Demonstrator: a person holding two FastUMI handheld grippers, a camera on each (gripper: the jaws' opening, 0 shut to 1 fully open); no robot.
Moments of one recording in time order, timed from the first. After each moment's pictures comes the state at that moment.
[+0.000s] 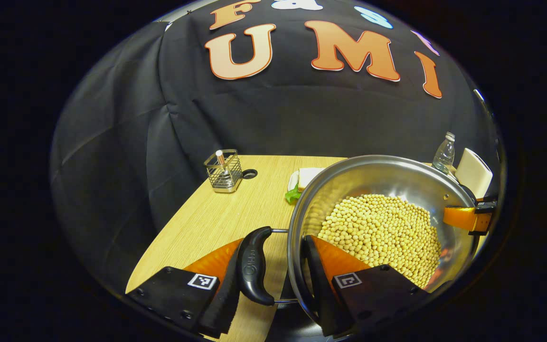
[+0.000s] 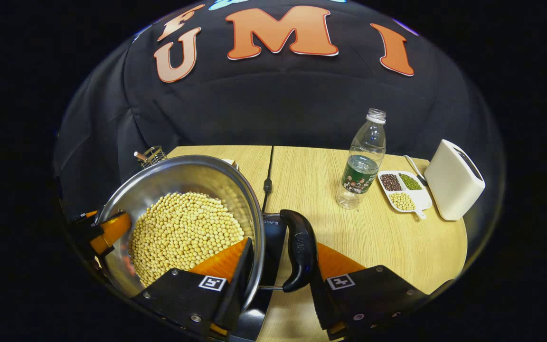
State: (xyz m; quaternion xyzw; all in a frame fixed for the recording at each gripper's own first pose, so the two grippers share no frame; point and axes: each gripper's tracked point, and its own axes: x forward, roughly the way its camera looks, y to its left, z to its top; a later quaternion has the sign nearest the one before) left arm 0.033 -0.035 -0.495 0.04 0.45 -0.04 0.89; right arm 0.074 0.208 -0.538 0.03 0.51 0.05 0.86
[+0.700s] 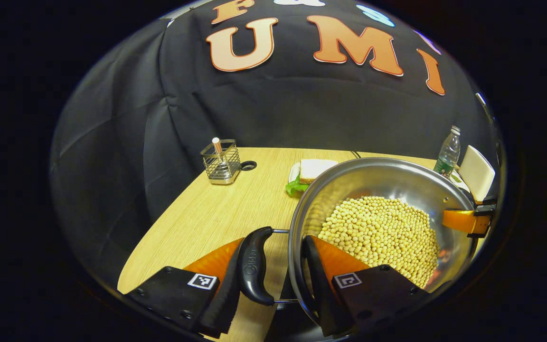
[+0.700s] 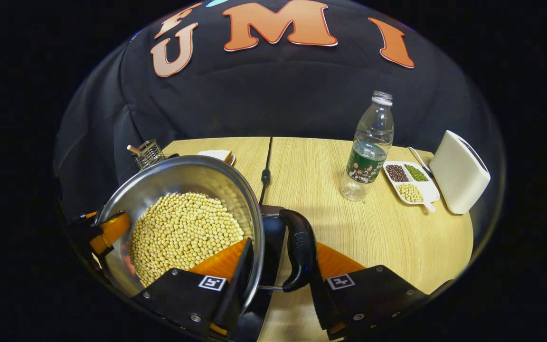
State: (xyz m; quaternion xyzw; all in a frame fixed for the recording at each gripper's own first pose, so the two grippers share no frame) left arm 0.042 -0.034 -0.487 0.03 0.45 -0.04 0.89; right arm 0.073 0.220 -0.563 0.04 0.52 0.04 0.85
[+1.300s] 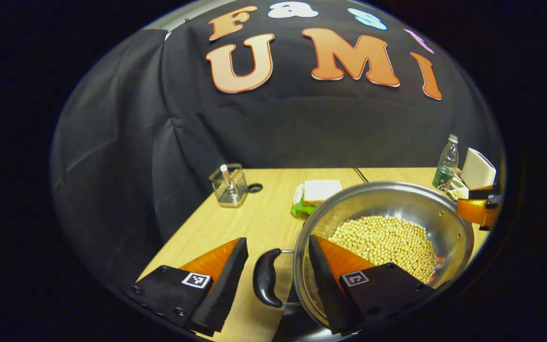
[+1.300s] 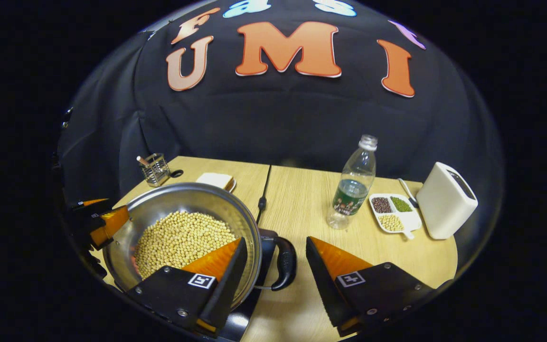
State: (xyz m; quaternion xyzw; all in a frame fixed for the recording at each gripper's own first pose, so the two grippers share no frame) left arm 0.071 -0.033 -0.424 0.06 0.37 -0.04 0.93; right arm 0.095 0.198 -0.483 0.00 0.43 0.05 0.90
